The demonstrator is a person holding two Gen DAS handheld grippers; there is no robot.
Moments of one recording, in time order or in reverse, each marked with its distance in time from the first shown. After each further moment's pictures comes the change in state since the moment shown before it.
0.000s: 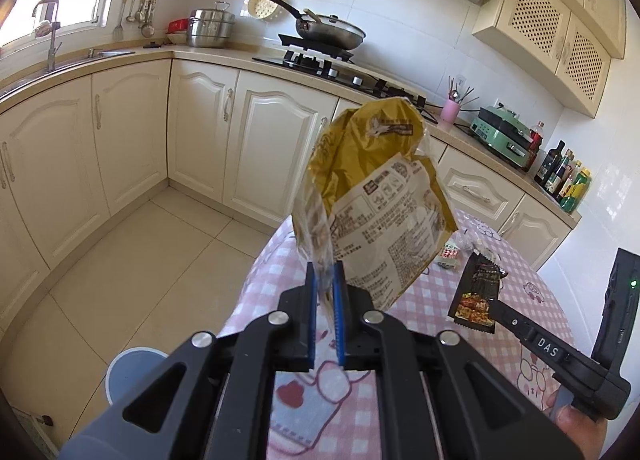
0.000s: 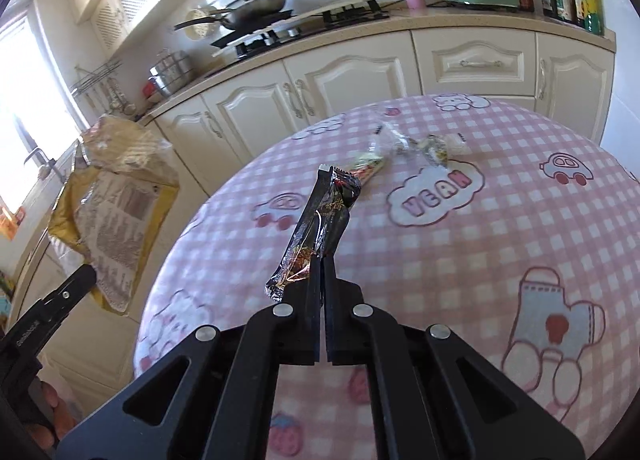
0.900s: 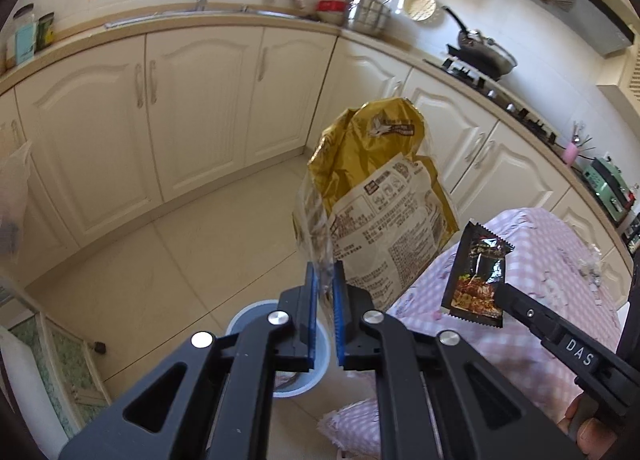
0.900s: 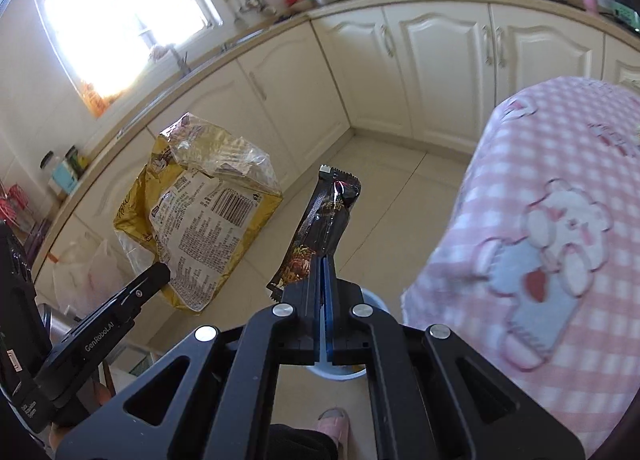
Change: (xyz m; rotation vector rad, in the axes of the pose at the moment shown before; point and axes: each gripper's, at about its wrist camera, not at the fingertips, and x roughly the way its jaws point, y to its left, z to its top) left arm -0.096 0.247 -0.060 -0.264 0.045 0.341; right arm 0.074 0.260 -0.113 -0.290 0.262 0.324
